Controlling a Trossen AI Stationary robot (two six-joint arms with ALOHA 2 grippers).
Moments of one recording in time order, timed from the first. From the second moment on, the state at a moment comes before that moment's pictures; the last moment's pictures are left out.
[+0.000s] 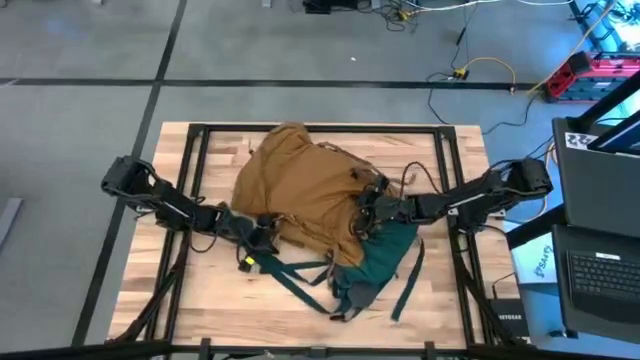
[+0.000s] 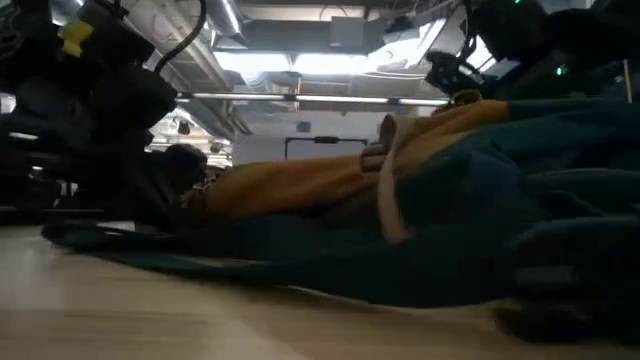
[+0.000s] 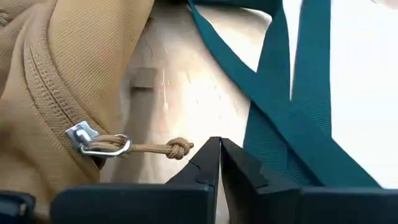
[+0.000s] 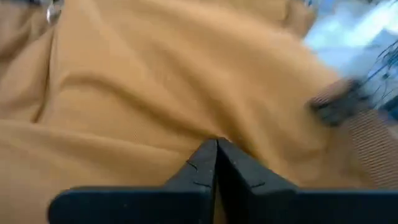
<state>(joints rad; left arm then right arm) -0.28 1.52 0.26 0.68 0.00 0.11 0.08 1.40 0.50 0.37 0.55 0.06</state>
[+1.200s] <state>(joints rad) -0.12 1.27 0.27 0.47 -0.14 0.26 0.33 1.43 0.52 0.17 0.53 0.33</state>
